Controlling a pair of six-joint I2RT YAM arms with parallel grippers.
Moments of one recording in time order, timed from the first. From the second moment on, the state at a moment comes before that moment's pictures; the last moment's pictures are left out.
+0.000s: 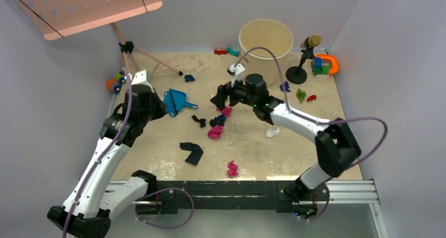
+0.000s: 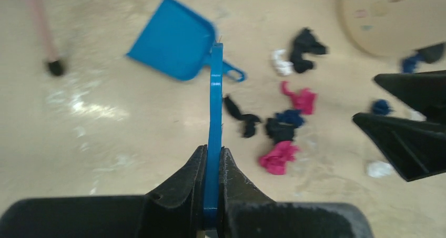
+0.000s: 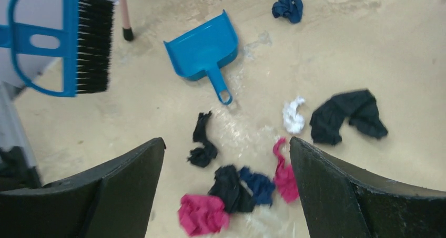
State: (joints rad) left arm -0.33 0.88 1.05 -0.72 -0.14 -0.55; right arm 0.63 1.49 0.96 0.26 -0.27 0.27
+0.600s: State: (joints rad) left arm -0.33 0.90 1.09 -1.04 -0.73 -0.51; right arm 0.79 2.25 1.83 -0.20 -0.22 -0.24
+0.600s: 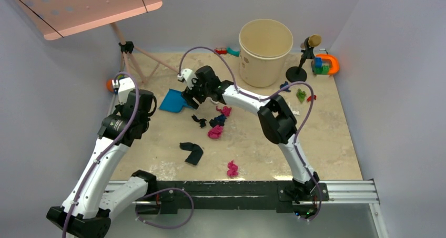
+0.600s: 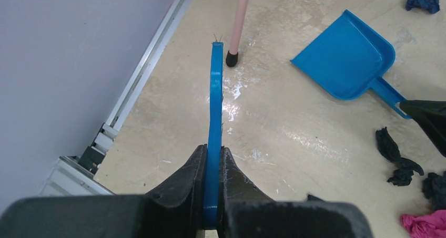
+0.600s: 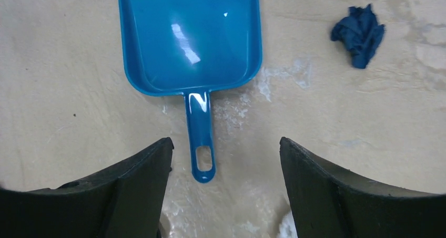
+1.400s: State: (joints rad) left arm -0.33 0.89 1.09 -1.04 -0.74 -0.49; right arm 0.85 2.34 1.86 -0.32 -0.16 -0.20
